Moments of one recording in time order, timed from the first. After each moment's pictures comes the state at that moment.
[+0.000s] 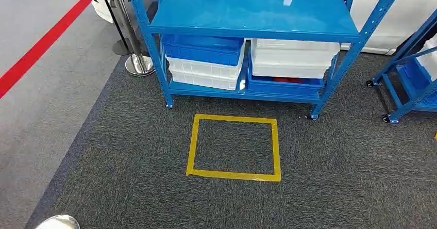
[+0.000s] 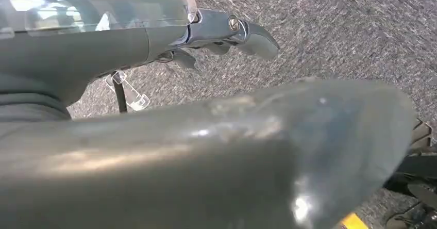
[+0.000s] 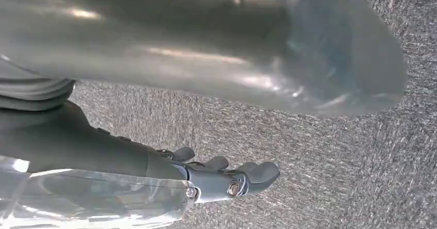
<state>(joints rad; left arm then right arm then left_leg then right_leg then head) 0.05 0.27 -0.66 -0.09 -0.08 0.04 -0.49 0.05 0.33 -1.51 -0.63 1.56 -0.15 -0.40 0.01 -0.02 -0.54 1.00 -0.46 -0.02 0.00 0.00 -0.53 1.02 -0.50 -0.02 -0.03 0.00</state>
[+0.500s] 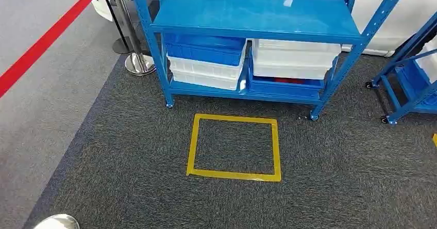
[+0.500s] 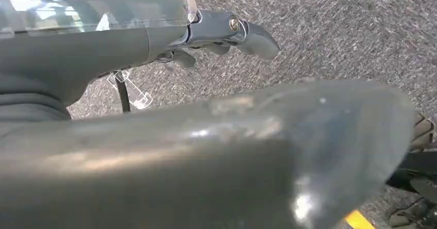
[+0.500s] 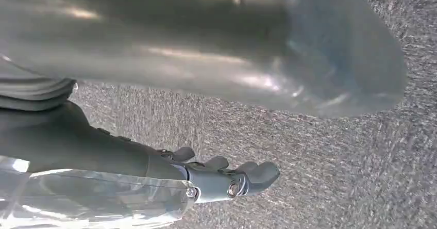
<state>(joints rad) 0.05 0.27 -0.66 -0.09 -0.09 0.03 -0.49 0.05 0.32 -1.51 -0.63 1.56 -0.15 -0.40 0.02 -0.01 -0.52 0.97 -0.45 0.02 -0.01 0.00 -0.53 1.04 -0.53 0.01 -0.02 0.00</state>
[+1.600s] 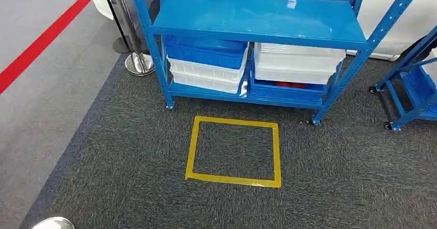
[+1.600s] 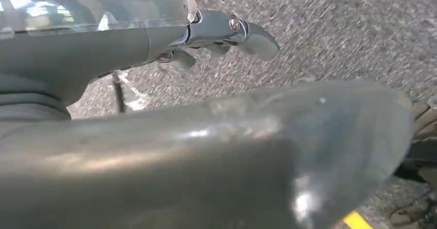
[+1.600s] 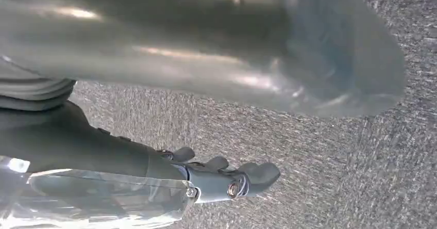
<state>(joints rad) 0.05 0.26 -0.68 -0.10 -0.11 0.02 -0.47 0.05 0.32 -1.51 -0.61 1.56 -0.15 -0.38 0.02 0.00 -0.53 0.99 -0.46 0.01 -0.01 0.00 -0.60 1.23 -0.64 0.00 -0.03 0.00</state>
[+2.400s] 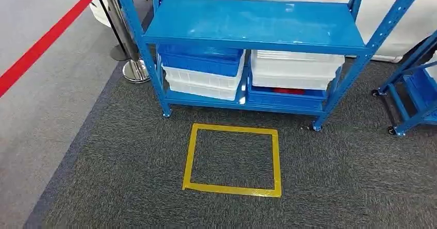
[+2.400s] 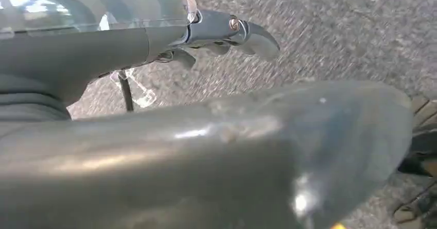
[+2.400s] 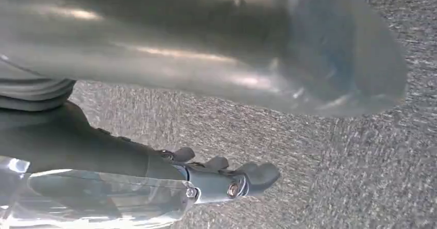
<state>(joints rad) 0.05 0.26 -0.70 -0.10 -0.13 0.03 -0.47 0.05 0.32 -1.51 -0.59 1.56 -0.16 -0.37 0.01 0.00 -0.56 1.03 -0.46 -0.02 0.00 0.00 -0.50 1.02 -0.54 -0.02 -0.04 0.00</state>
